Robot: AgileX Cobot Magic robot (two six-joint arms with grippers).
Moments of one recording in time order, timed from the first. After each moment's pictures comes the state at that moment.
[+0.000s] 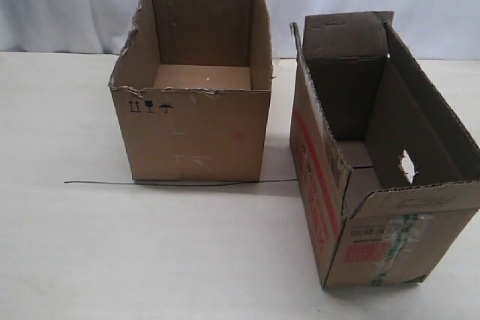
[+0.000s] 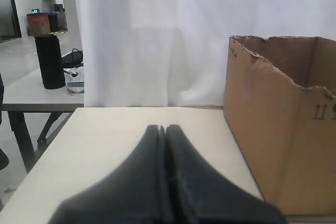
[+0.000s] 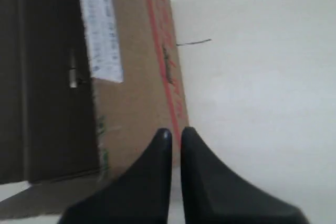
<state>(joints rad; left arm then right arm) 0.00 0.00 0.00 -0.03 0.10 0.08 -0.05 0.95 -1.04 0.24 1.20 -0.10</state>
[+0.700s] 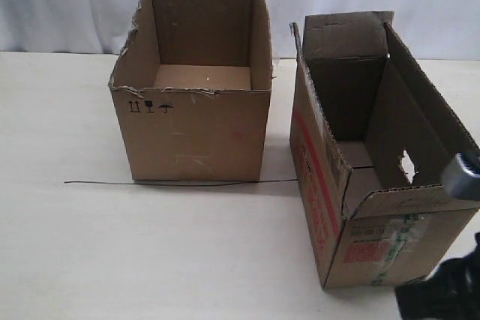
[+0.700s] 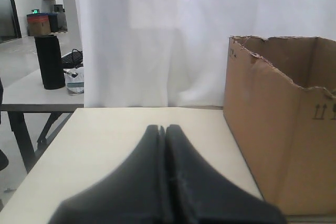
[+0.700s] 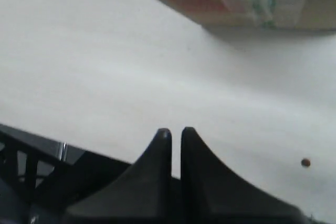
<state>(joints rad) 0.00 0.00 0.00 -0.03 0.10 0.08 0.79 0.86 -0.59 0.13 0.99 0.50</state>
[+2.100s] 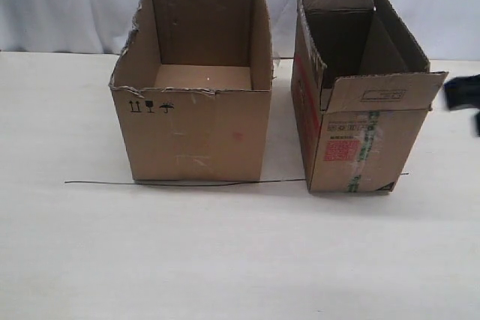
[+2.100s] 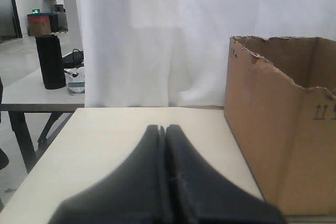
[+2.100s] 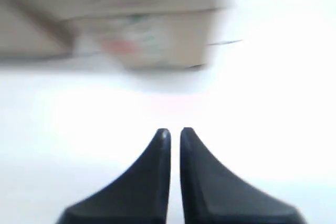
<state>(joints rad) 0.00 0.00 0.00 -0.03 0.10 0.08 0.49 1.01 -1.01 -0.23 1.12 0.43</state>
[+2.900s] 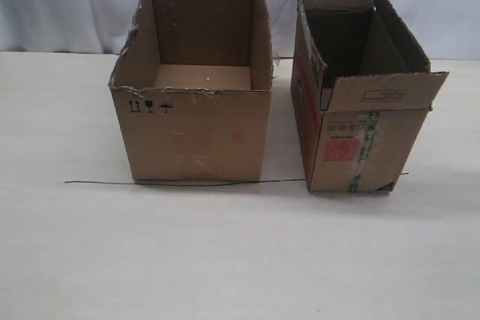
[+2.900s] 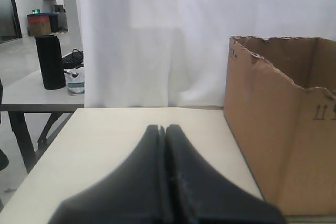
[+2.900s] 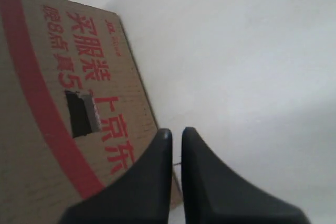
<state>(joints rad) 0.00 0.00 0.00 -0.03 0.10 0.08 -0.44 1.80 -1.24 0.83 0.96 -0.49</state>
